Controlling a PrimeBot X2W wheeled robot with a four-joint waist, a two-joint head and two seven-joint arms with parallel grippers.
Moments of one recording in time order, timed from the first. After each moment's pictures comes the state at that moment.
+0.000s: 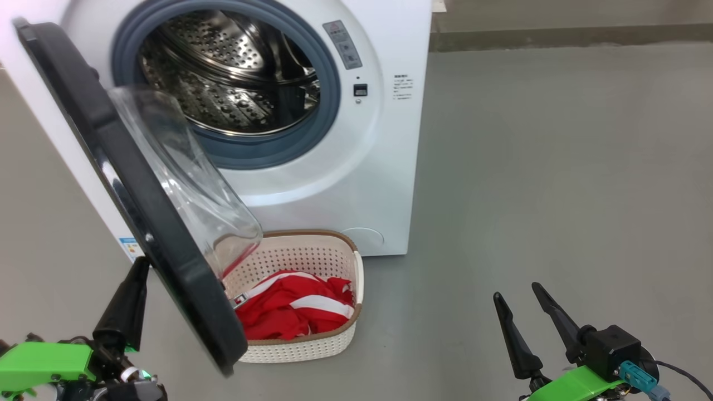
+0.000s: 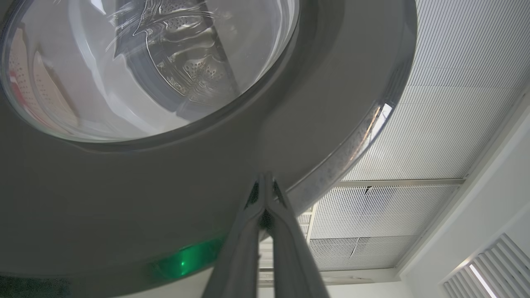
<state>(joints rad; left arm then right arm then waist) -0.08 0.04 0.18 -0.12 -1.69 0.26 0.20 0.00 -0.05 0.11 0.25 0.28 0.12 -0.26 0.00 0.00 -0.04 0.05</state>
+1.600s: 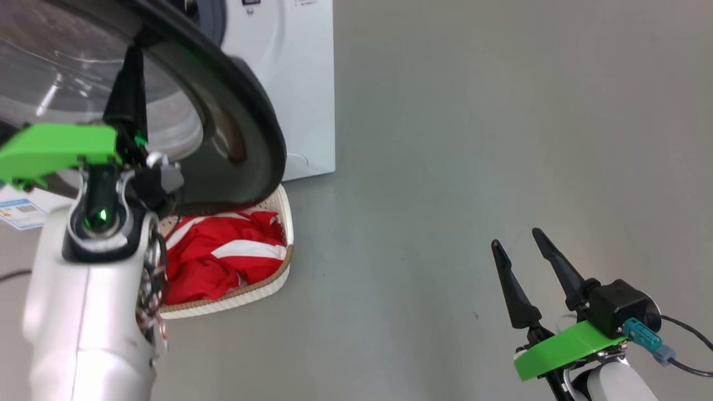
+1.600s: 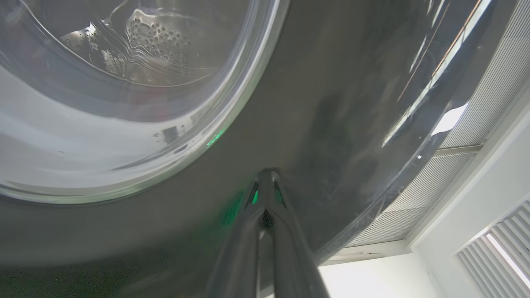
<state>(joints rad) -0.77 0.04 0.02 0.41 -1.59 0.09 0.01 -0.12 -0.05 0.10 0.22 0.25 0.12 -0.26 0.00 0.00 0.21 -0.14</state>
